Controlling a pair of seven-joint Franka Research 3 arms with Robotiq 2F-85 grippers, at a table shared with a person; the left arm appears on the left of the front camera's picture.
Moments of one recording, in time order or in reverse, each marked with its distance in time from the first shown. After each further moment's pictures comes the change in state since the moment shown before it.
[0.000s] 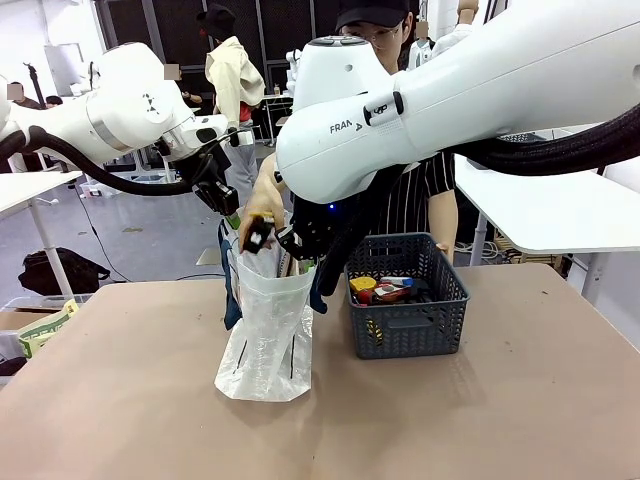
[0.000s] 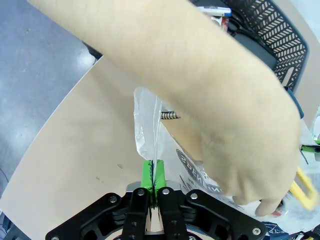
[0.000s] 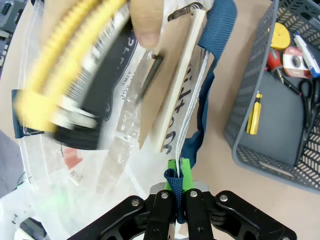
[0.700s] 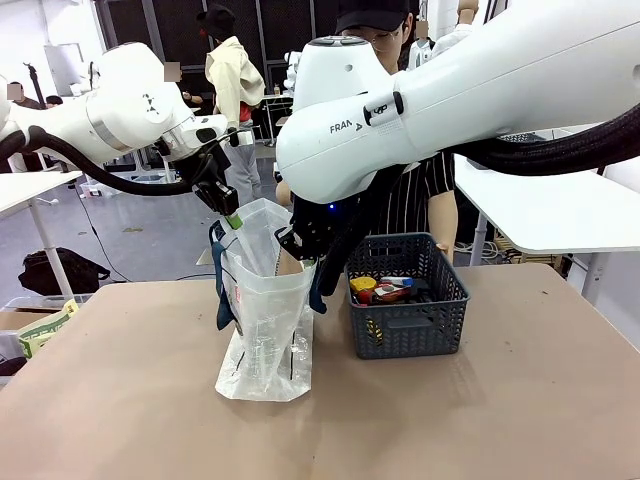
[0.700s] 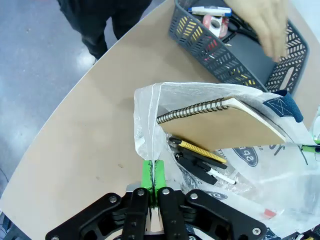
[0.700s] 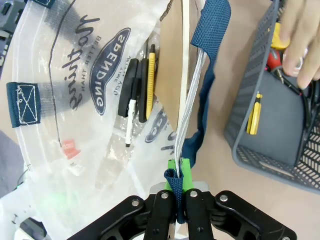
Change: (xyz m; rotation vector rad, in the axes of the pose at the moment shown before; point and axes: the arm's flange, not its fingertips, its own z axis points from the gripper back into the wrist) left arm 0.000 0.000 0.000 0.000 0.000 0.001; right arm 0.000 0.000 0.000 0.000 0.000 0.000
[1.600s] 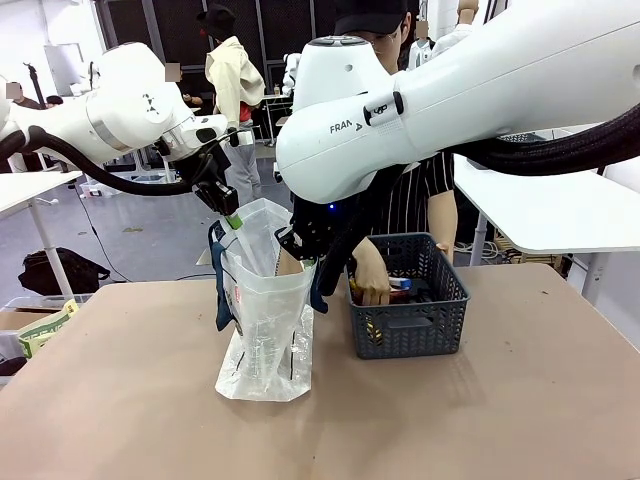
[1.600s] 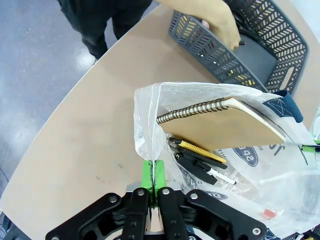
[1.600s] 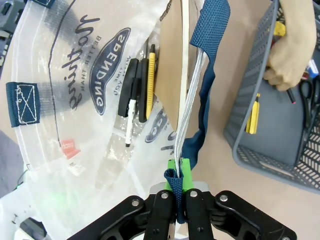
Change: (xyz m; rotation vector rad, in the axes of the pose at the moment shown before) left arm 0.000 0.000 0.000 0.000 0.000 0.000; right arm 0.000 0.000 0.000 0.000 0.000 0.000
